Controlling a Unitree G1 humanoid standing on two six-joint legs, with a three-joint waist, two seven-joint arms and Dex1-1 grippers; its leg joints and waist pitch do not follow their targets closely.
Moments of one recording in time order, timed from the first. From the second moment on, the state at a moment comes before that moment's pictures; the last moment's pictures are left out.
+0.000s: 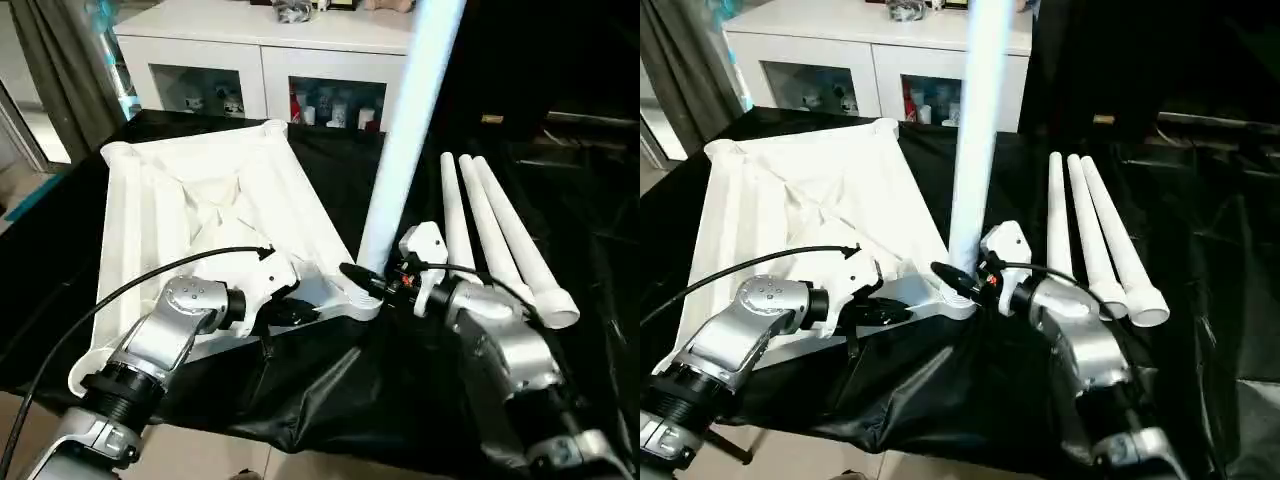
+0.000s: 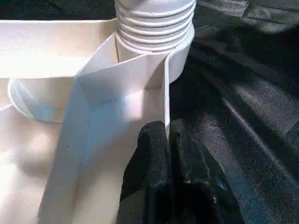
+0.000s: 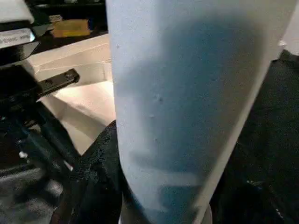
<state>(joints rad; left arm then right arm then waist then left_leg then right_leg) -0.46 0.43 -0.33 0.33 -0.06 0.28 -1.03 -0.44 -0.27 0.16 0.42 0.22 0.09 0.84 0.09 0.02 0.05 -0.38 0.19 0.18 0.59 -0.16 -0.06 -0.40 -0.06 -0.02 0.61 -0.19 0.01</state>
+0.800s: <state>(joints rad) -0.45 0.54 -0.32 0.21 -0.09 0.32 -1.12 -0.59 -0.29 0.19 0.58 0.24 0.04 1.10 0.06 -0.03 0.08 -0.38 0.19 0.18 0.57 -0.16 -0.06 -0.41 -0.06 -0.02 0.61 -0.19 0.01</state>
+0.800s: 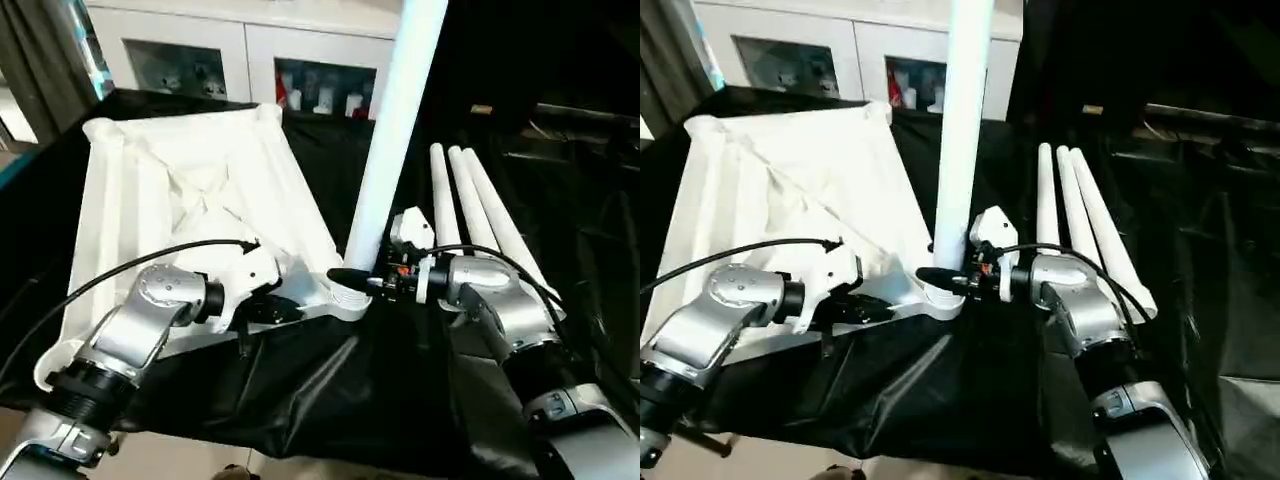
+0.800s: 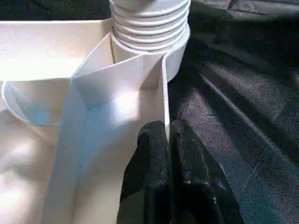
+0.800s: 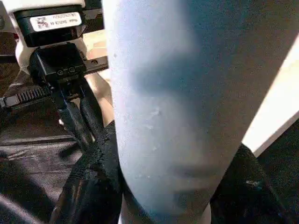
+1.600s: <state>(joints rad) -0.61 0.30 -0.28 0.27 0.03 0.68 -0.67 -0.80 -0.01 0.09 0.89 0.14 0.03 0.31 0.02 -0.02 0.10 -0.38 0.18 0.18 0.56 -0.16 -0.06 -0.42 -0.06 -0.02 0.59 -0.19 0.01</state>
